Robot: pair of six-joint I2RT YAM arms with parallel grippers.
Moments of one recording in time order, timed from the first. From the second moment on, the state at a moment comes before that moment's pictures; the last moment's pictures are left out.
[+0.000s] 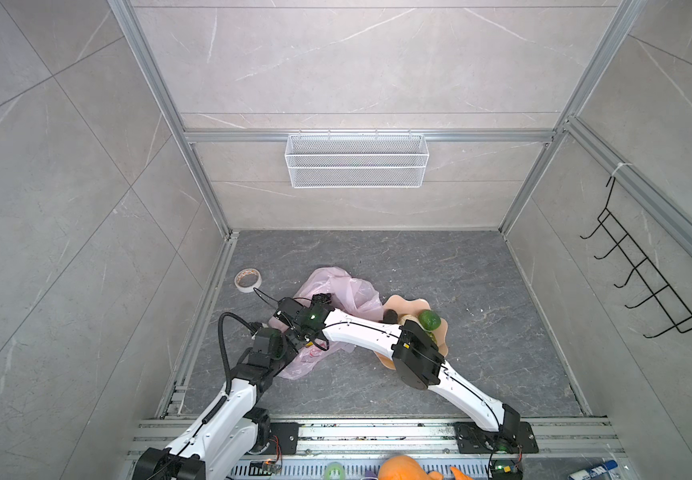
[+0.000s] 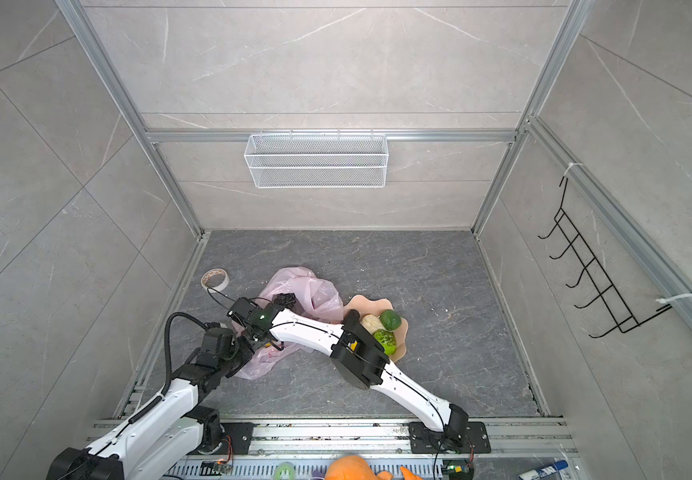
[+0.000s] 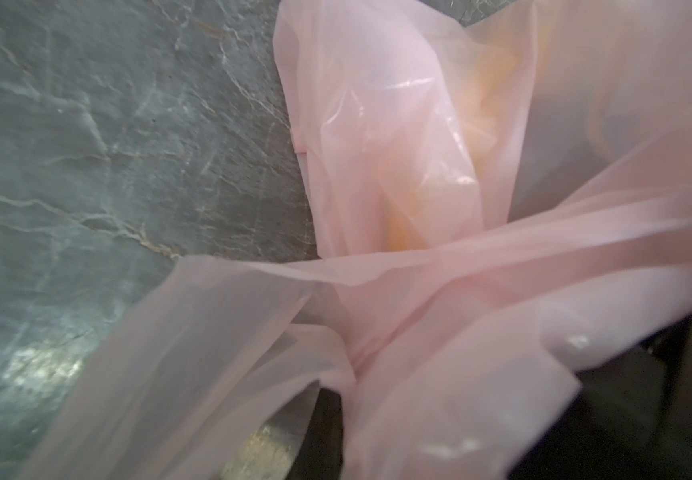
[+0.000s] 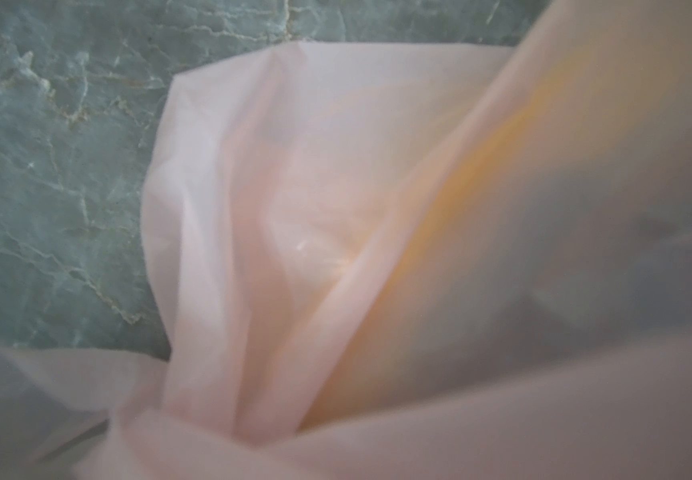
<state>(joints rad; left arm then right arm) -0.25 0.87 0.24 -0.24 0.01 -0.89 1.12 2.59 2.32 -0.82 0.11 0.35</state>
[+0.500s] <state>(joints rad) -0.25 0.94 0.26 -0.22 -0.02 -0.89 1.12 2.32 2.14 -0.79 0.05 0.35</state>
